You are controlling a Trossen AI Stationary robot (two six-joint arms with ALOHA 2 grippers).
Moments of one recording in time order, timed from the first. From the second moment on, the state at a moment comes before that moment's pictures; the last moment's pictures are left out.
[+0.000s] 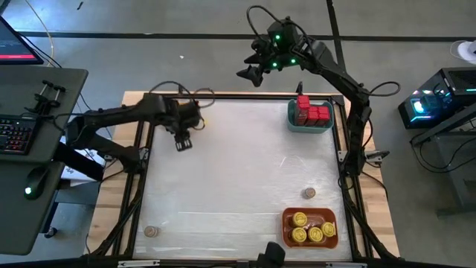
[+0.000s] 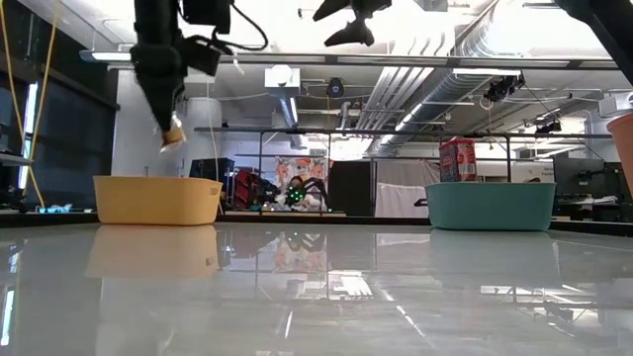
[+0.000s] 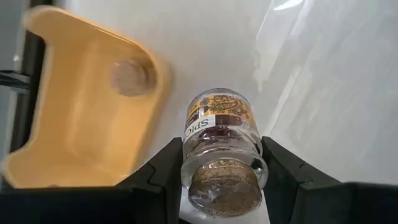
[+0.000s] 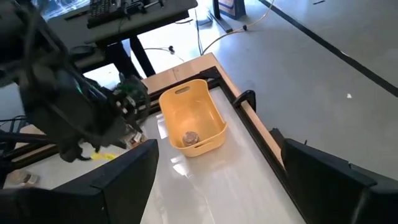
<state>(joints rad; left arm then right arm) 0.32 1.34 1.17 -1.24 -0.20 0.00 -0.56 1.93 2.36 -0.96 -0.30 0.04</state>
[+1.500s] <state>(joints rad) 0.86 1.57 1.16 -1.10 -0.12 -0.35 -0.63 1.85 2.36 -1.01 -0.29 0.09</state>
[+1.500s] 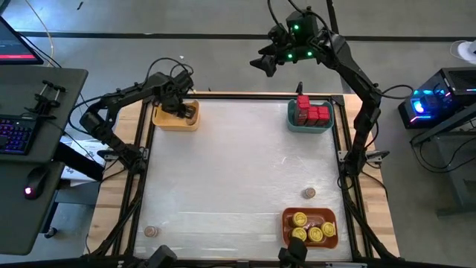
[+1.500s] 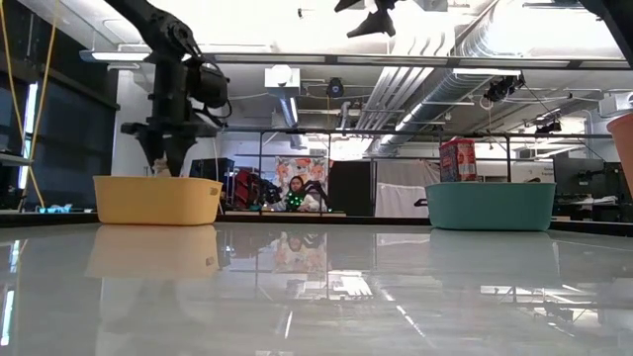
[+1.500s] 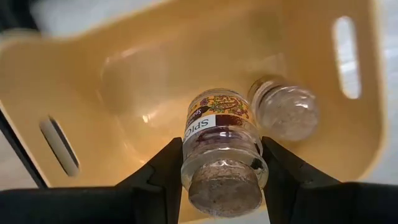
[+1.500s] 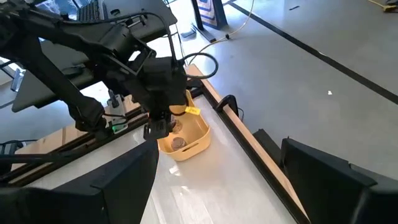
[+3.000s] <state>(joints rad) 0.89 1.57 1.02 -0.94 0.00 -0.54 -0.63 1.85 2.35 -1.00 -0.29 0.07</state>
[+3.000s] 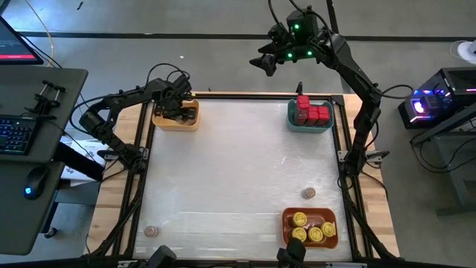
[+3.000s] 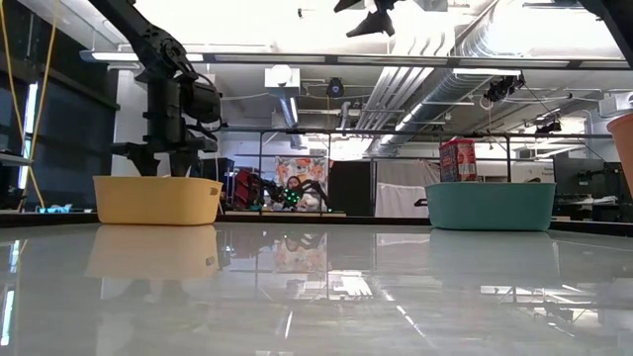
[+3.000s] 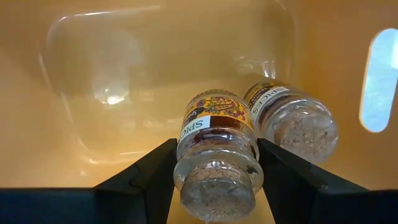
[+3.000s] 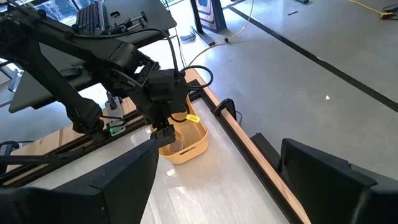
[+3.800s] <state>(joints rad) 0.89 1.57 1.02 -0.95 0.02 -0.55 -0.63 1.85 2.35 -1.00 -0.29 0.08</state>
